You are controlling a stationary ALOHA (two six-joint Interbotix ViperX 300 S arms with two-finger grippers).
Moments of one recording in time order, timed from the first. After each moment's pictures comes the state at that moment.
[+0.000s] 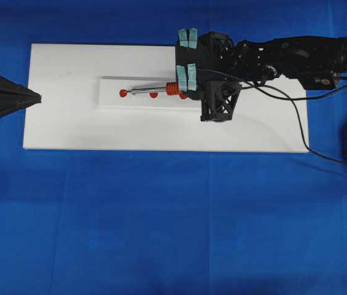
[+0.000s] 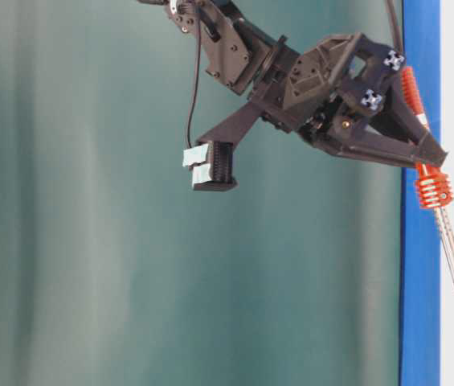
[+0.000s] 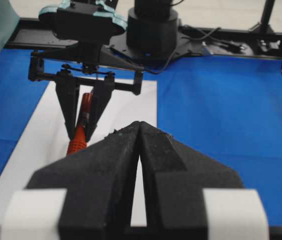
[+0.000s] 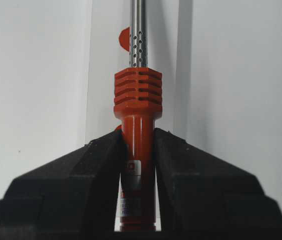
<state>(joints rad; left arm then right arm) 0.02 -1.02 1.25 0.00 -0.28 -0.03 -0.26 0.08 0.54 0.29 0.26 -0.39</state>
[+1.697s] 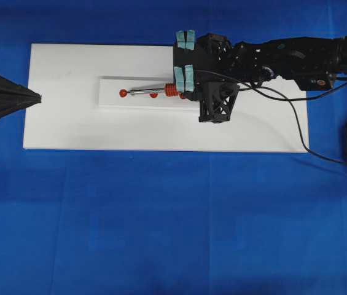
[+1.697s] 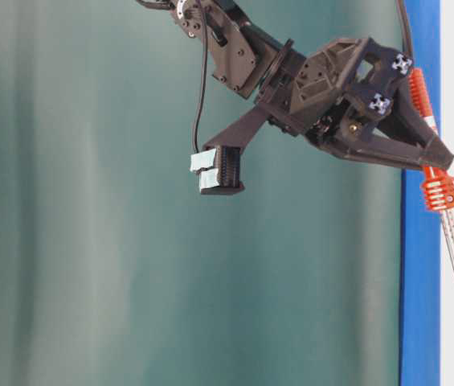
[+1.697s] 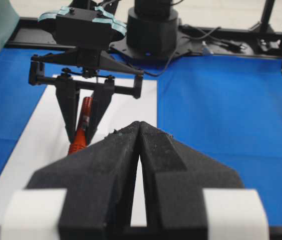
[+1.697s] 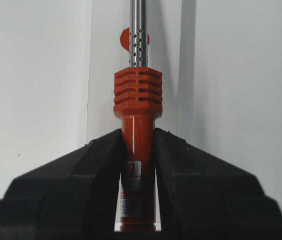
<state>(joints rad) 0.02 -1.02 1.25 0.00 -0.28 -0.03 -0.25 0.10 0.54 0.29 0.26 -0.39</state>
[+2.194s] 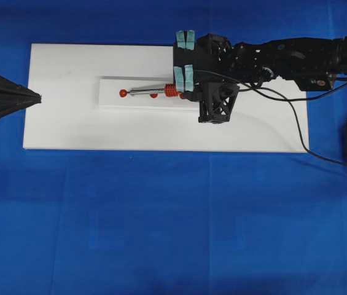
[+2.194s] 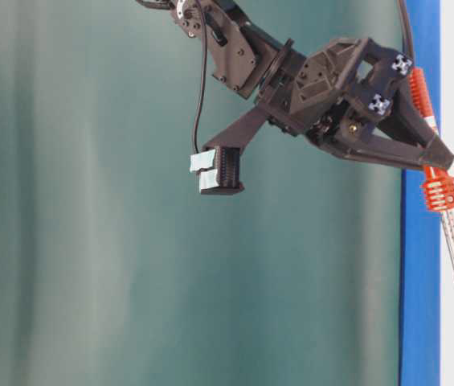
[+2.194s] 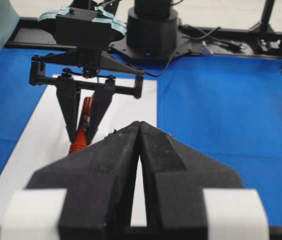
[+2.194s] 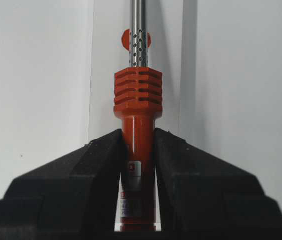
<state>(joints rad) 0.02 -1.02 1.25 0.00 -0.28 -0.03 -0.25 0.10 0.54 0.29 0.26 -0.37</state>
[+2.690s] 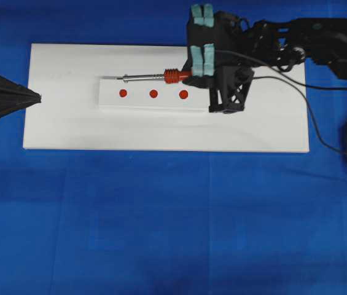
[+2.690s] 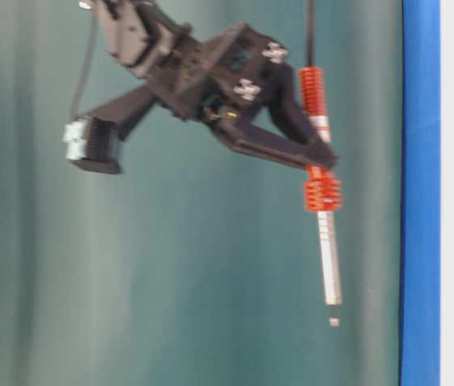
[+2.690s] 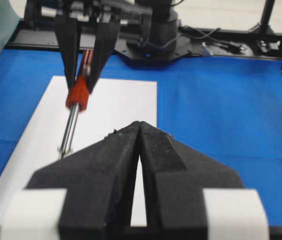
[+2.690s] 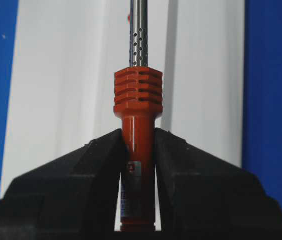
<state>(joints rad) 0.02 -1.02 1.25 0.00 -0.29 -0.03 -0.25 -0.11 0.48 0.26 0.42 -0.37</state>
